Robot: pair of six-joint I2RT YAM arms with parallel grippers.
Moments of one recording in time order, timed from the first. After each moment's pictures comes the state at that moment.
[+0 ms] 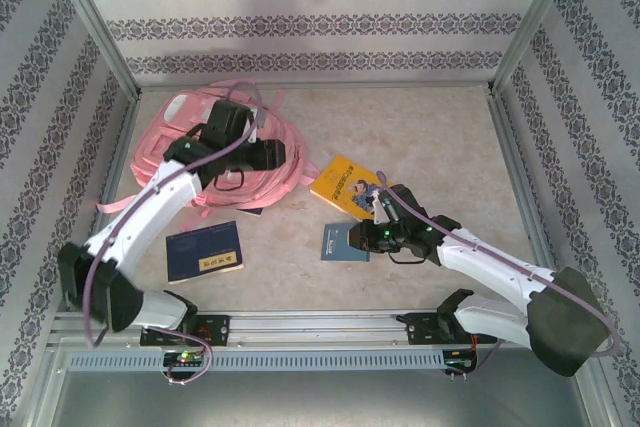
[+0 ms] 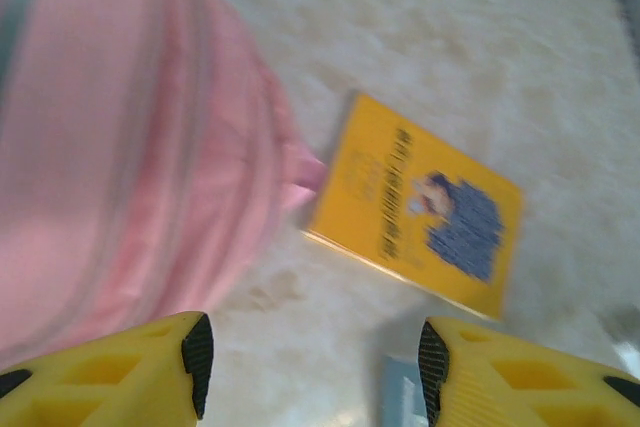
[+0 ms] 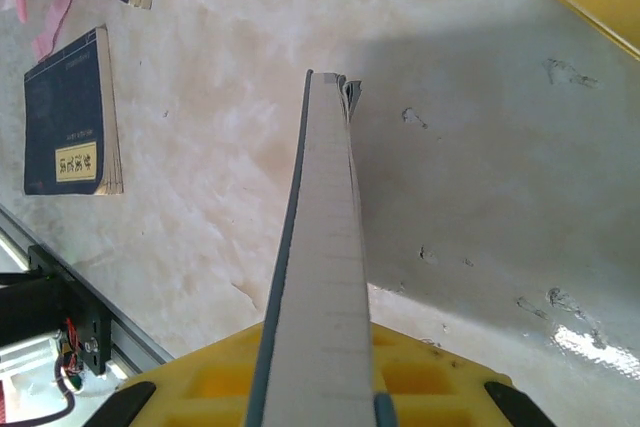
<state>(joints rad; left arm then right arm) -0.38 1.44 1.35 -0.75 0.15 -0.41 0.62 1.11 0.56 -0.36 -0.41 0.73</state>
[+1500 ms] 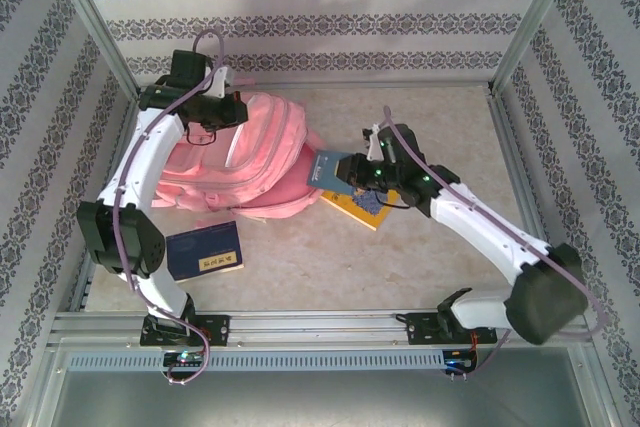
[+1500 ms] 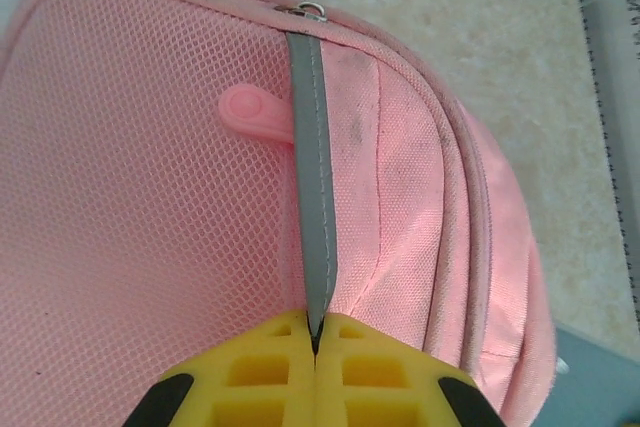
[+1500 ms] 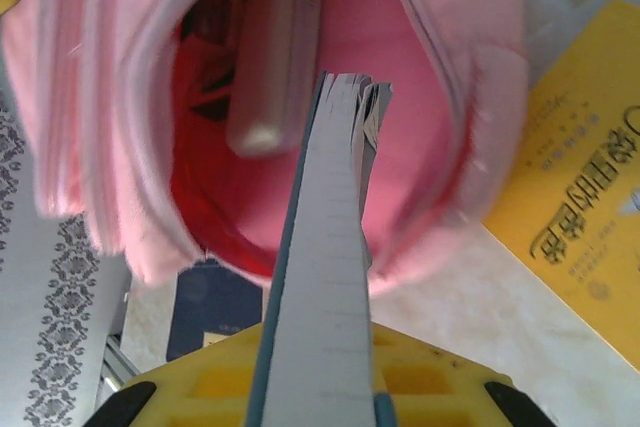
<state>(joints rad) -0.10 1.69 1.74 -0.93 0.44 -0.29 0.52 1.34 1.02 -0.33 -0.38 0.77</state>
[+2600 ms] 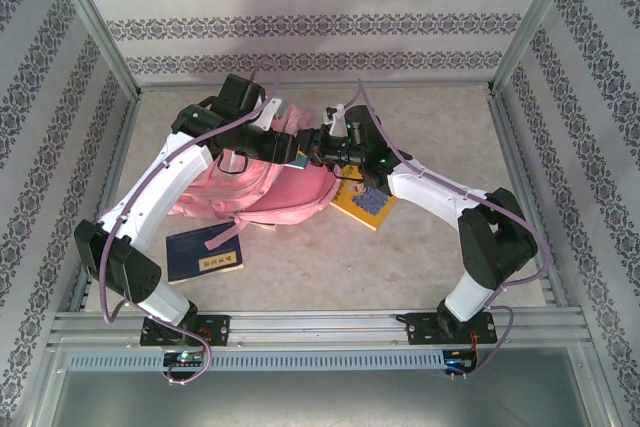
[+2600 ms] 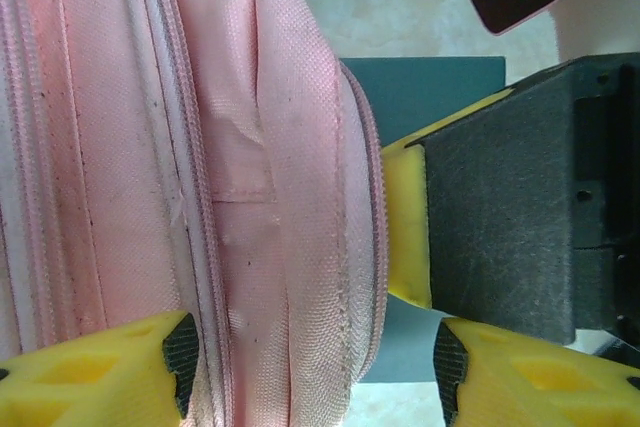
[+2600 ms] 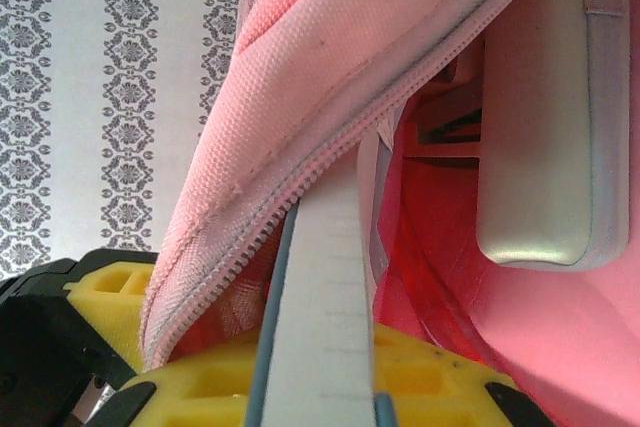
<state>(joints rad) -0.43 1.57 1.65 -1.03 0.25 -0.19 0.59 1.66 1.16 0.19 -0.60 1.21</state>
